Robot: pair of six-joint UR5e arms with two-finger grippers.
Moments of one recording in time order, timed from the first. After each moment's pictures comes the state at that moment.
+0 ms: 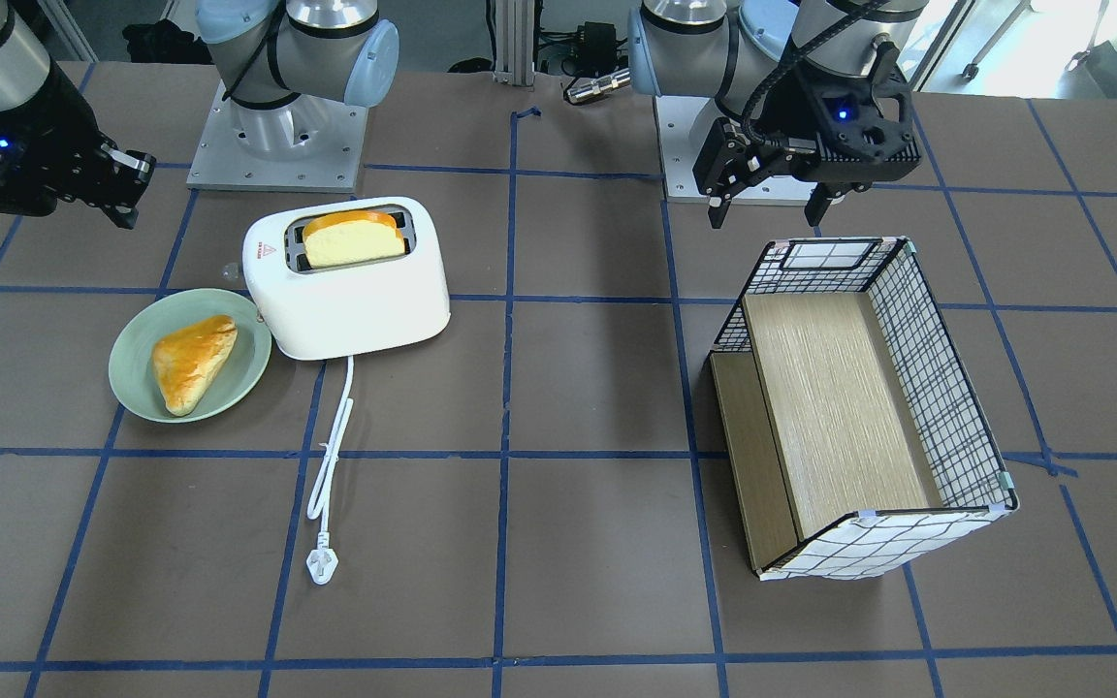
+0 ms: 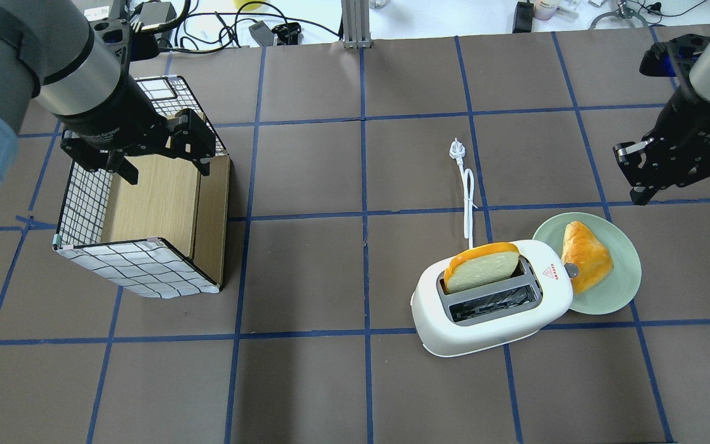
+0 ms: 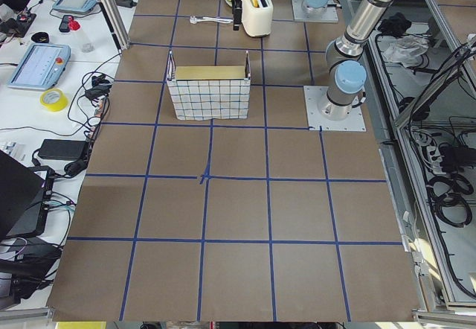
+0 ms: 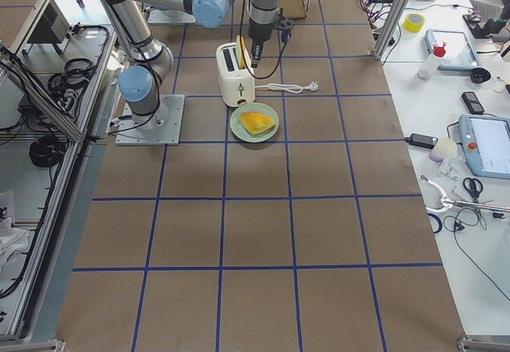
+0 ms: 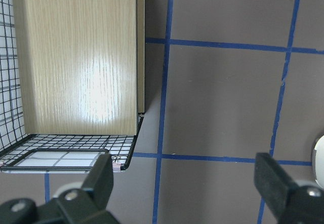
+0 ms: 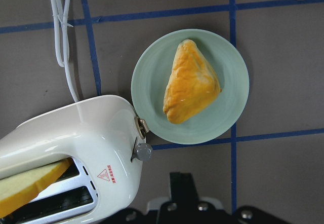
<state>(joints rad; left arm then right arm) -1.58 -1.46 -1.67 -1.53 1.56 -0.10 1.30 -1.70 1.77 -1.52 -1.60 -0.18</state>
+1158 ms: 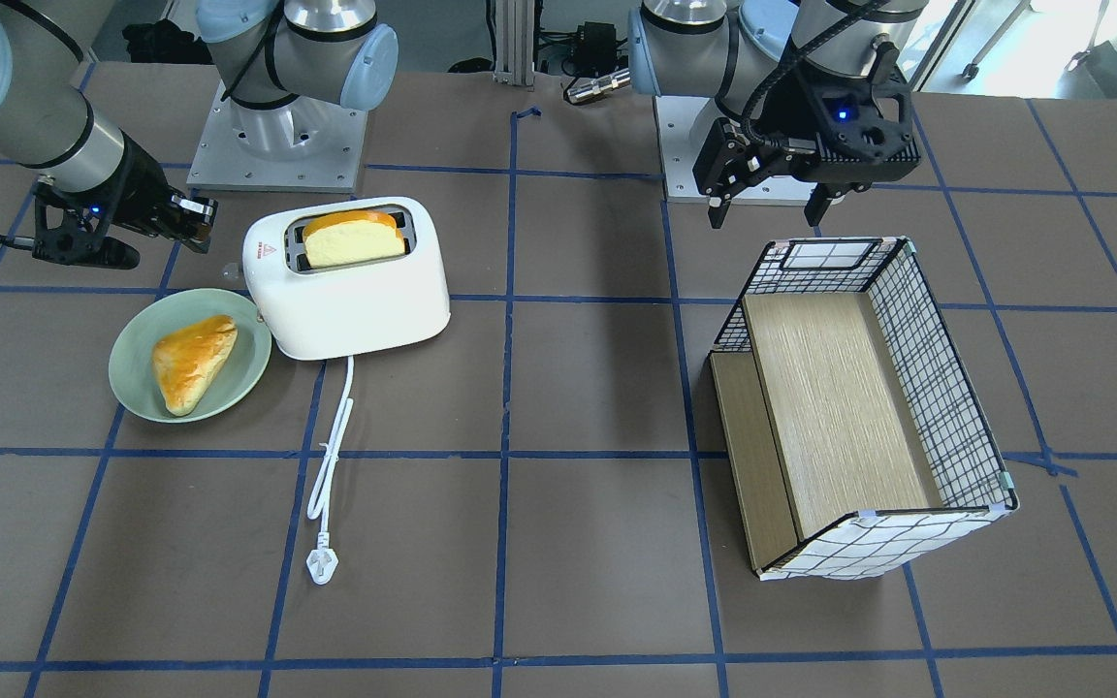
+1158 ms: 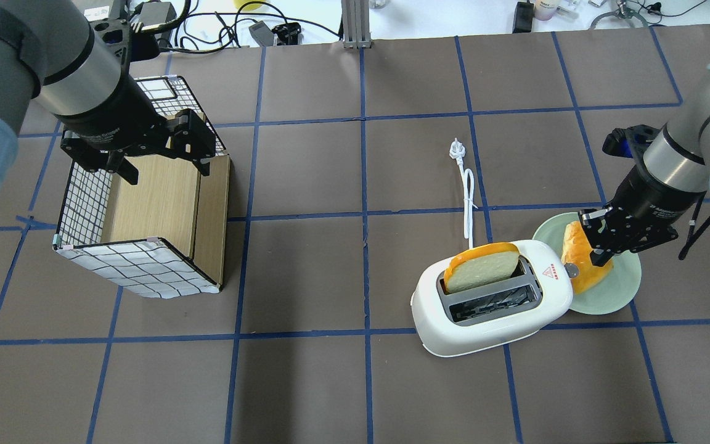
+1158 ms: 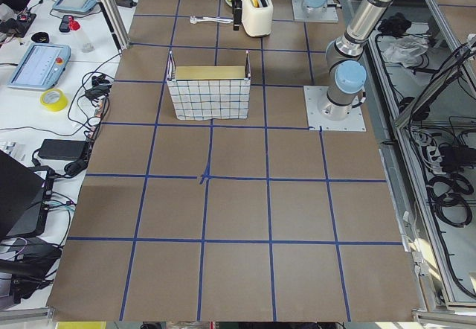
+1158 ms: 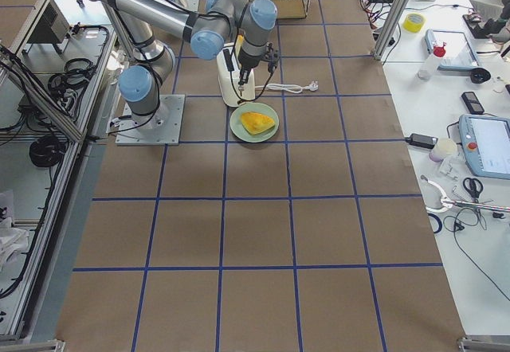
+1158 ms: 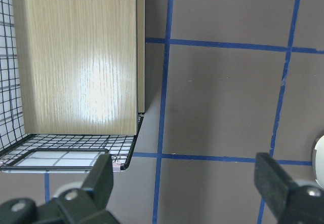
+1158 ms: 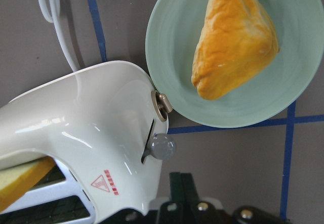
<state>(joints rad) -1.58 -1.46 -1.67 -1.53 1.56 -0.10 1.26 -1.69 1.99 -1.61 -1.52 -0.20</state>
